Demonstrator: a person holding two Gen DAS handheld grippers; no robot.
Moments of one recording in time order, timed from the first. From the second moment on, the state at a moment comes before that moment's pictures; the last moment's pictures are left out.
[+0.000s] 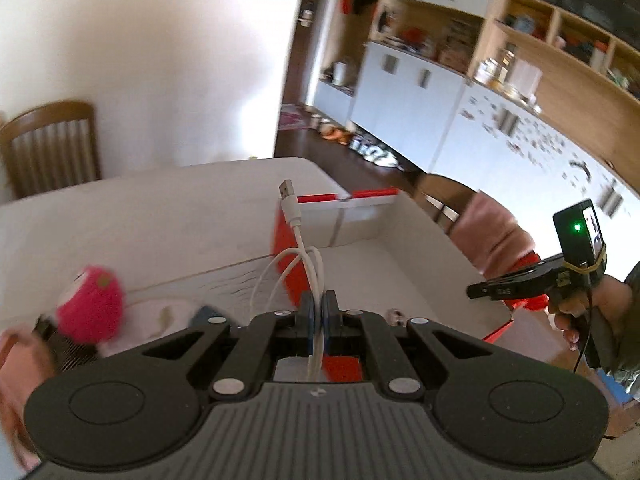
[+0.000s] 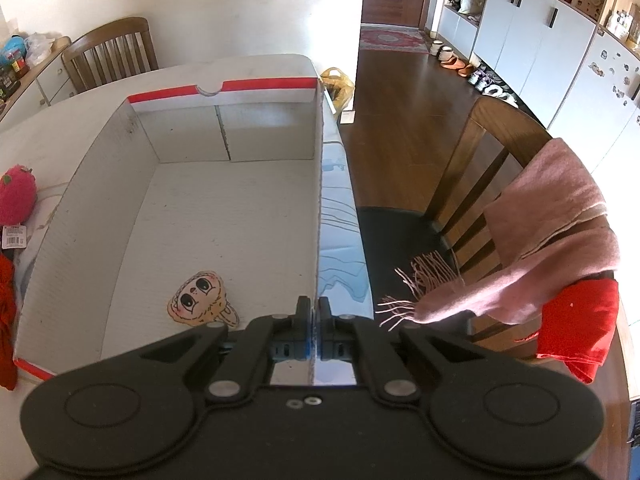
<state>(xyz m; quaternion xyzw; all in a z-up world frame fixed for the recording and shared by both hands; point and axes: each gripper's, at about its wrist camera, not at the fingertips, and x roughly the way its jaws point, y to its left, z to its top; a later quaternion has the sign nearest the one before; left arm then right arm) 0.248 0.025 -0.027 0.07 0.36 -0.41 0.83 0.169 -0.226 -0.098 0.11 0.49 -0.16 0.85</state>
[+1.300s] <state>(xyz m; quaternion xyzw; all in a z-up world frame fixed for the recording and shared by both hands) 0.285 -0.213 -0.153 0.28 0.43 -0.46 0.73 0.173 -0.233 -0.099 0.12 0.49 -0.14 0.85</state>
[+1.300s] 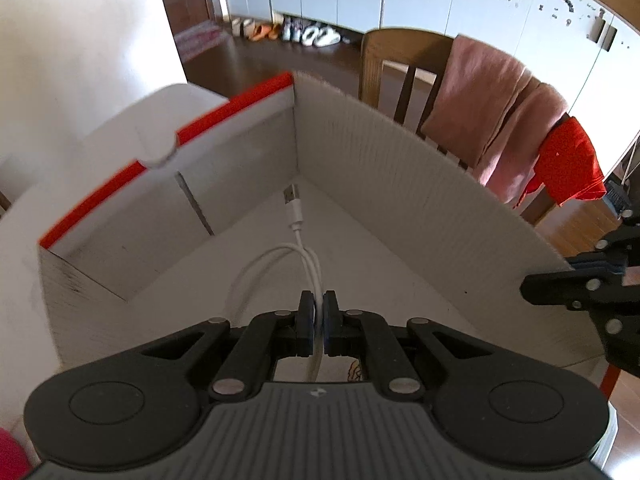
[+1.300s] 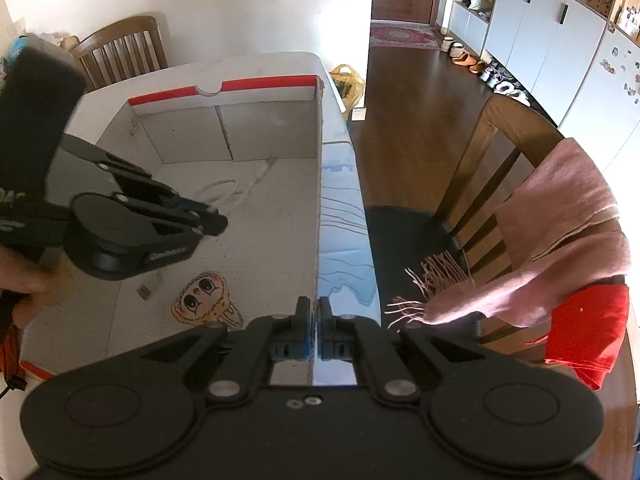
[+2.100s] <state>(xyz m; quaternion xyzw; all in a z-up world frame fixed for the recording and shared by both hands) 0.289 -0.194 -0.141 0.23 0.46 -0.48 0.71 0.173 -0.234 -0.101 0.11 0.50 -0.14 0.85</state>
